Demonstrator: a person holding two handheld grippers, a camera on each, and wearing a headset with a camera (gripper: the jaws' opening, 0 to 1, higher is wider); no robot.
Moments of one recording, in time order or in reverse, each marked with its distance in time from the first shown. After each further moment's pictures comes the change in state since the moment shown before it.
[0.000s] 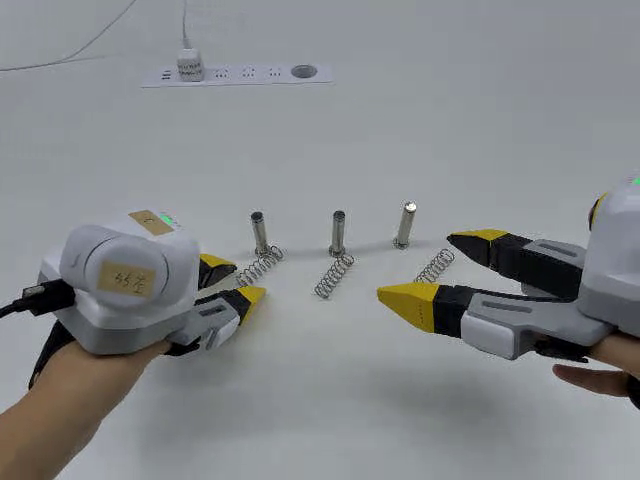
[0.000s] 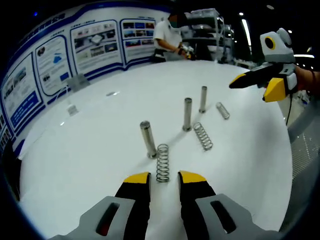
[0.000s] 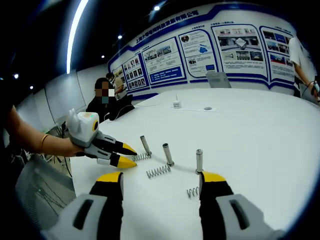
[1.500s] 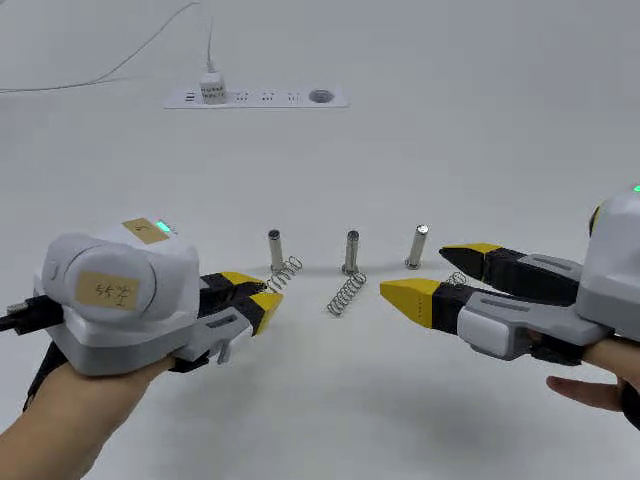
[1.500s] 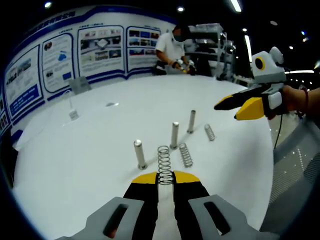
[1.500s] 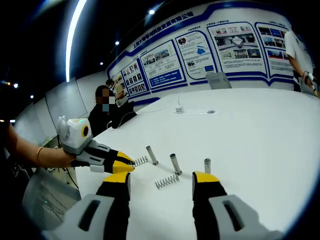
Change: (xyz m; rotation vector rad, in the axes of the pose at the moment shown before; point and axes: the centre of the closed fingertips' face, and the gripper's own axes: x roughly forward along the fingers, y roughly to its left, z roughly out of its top) left arm -0.037 -0.022 0.031 -0.102 -0.115 -0.038; right arm 0.005 0.016 0.021 0.061 -0.036 0.032
